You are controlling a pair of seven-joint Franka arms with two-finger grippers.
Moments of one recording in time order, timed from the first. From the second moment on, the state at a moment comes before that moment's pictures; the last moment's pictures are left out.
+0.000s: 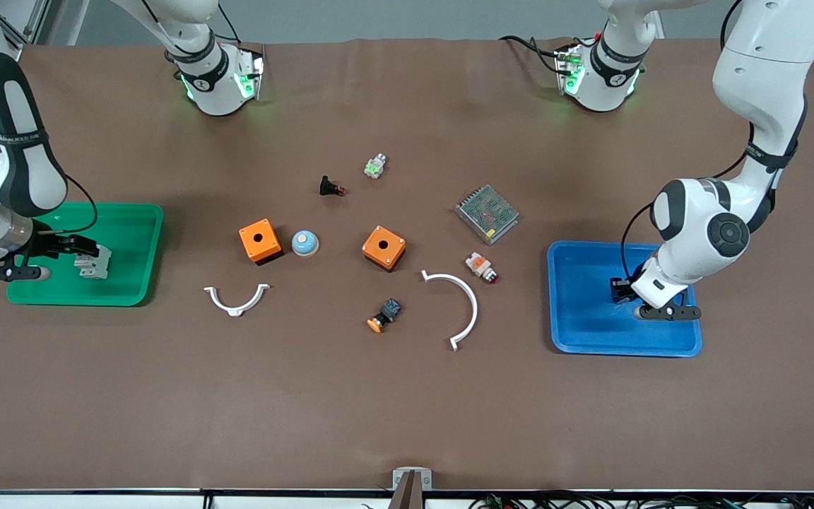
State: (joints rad) left arm 0.09 0.49 -0.14 -2.08 0.01 2.61 -0.02; right arm -0.32 0.34 -0.11 -2.11 -0.02 2.37 -0.44
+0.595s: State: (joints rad) left arm 0.08 0.37 -0.19 -2.05 0.01 2.46 -0.03; right arm -0.33 0.36 -0.11 -2.15 -0.02 2.45 -0.48
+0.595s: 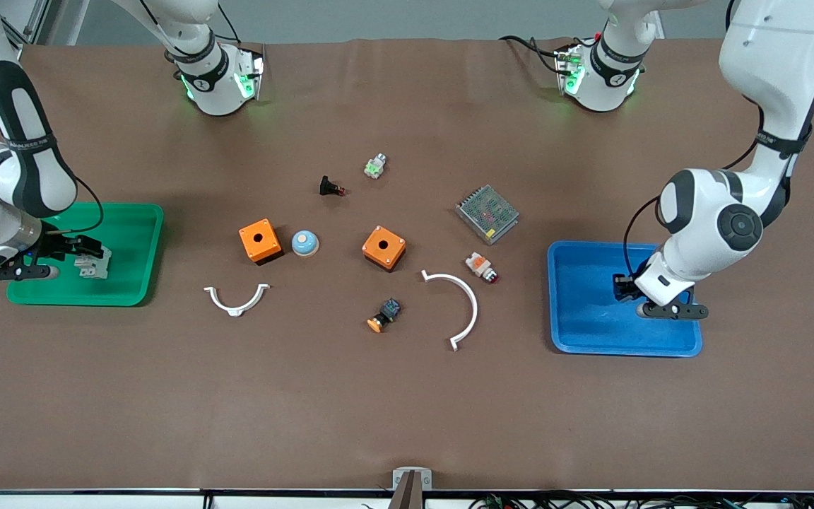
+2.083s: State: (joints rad) left arm -0.42 0.59 -0.45 -1.91 0.29 2.40 -1.40; right arm -0.04 0.21 -0.07 -1.86 -0.02 1.84 -0.12
